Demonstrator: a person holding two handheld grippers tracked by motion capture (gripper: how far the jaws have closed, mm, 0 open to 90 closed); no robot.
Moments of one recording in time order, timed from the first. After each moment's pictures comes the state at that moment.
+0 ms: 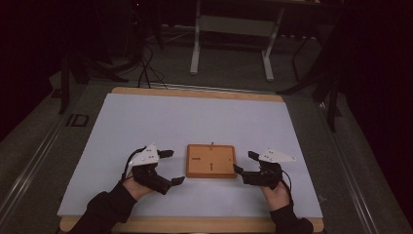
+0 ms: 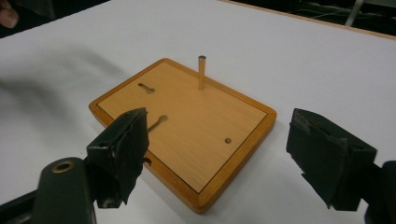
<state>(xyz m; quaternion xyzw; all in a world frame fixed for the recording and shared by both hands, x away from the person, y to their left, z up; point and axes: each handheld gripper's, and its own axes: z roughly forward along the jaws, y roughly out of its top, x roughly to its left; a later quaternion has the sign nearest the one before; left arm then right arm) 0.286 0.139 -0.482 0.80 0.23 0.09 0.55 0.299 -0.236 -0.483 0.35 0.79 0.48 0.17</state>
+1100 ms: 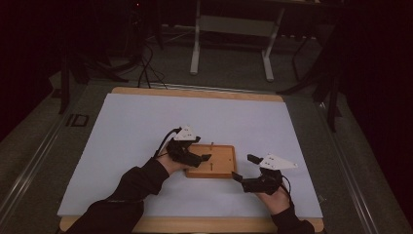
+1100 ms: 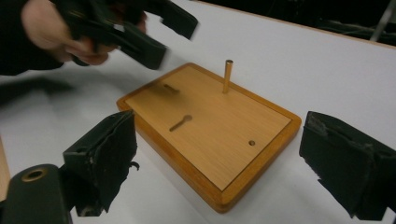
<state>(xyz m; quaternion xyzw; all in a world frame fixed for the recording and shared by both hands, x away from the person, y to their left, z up) 0.367 0.060 -0.493 0.83 0.25 0.10 0.48 0.286 -0.237 -0.490 0.31 0.78 0.52 0.15</state>
